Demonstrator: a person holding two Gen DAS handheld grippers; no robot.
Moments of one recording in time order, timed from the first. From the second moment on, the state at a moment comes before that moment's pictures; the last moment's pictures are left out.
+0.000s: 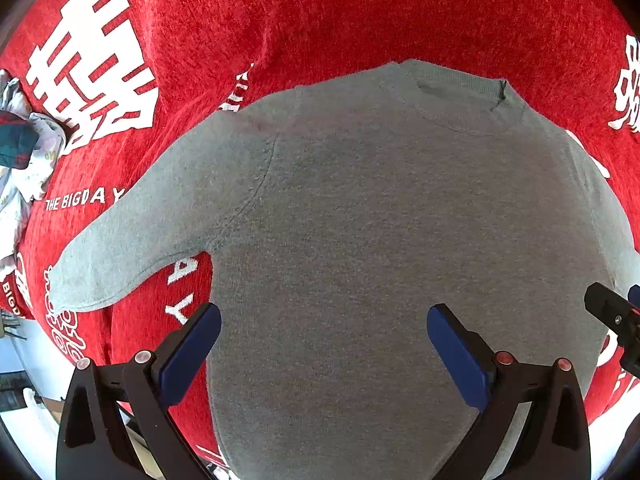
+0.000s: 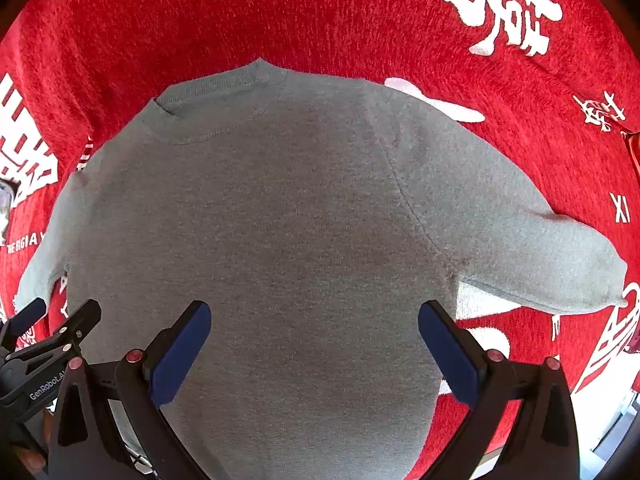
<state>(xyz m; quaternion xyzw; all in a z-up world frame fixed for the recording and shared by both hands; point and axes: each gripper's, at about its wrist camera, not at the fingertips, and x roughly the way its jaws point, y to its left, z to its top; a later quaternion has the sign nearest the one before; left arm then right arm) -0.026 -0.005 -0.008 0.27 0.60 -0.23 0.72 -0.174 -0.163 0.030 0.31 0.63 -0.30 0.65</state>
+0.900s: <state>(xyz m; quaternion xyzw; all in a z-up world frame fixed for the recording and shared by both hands) -0.029 -0.006 -0.009 0.27 0.60 -0.23 0.72 -0.173 -0.161 0.031 0.31 0.63 -0.30 0.65</state>
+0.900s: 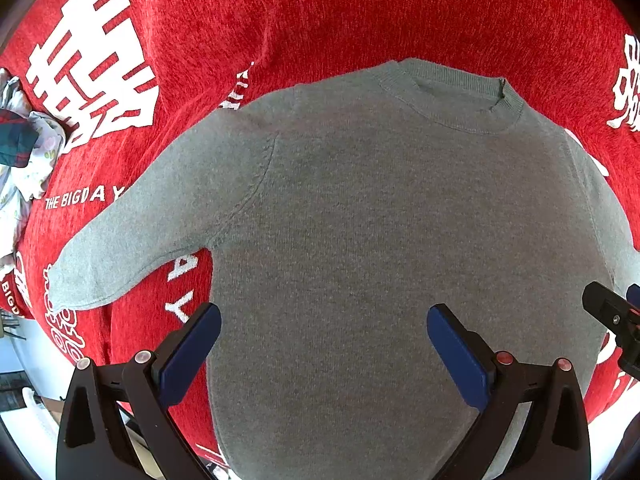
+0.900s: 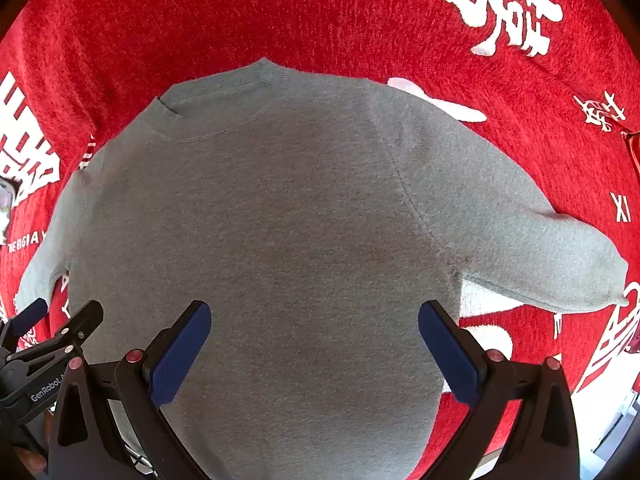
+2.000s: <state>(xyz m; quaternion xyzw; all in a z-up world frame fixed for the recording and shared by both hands) -0.024 -0.003 -0.010 0.26 0.61 -0.23 0.71 -0.169 -0.160 0.034 0.30 0.63 -0.31 0.65</state>
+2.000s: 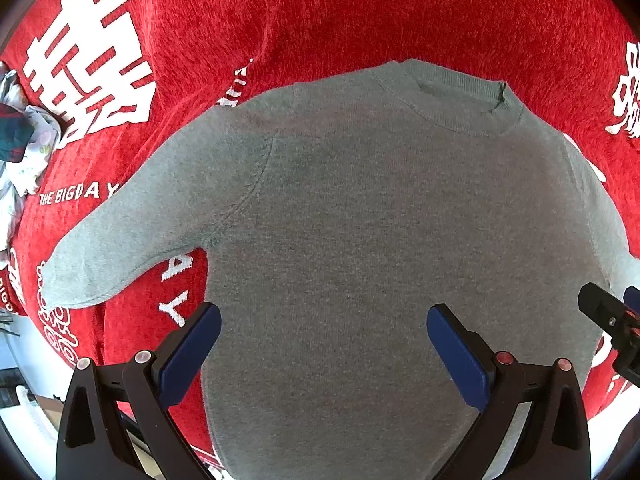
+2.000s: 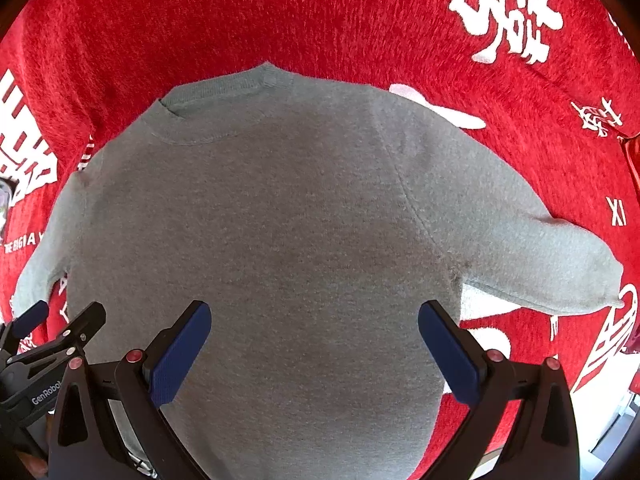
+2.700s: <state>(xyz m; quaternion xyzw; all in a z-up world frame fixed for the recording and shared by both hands) 0.072 0.154 -0.016 0.09 0.62 -0.17 0.76 -0.095 -0.088 0.032 0.29 0.64 -0.18 0.69</state>
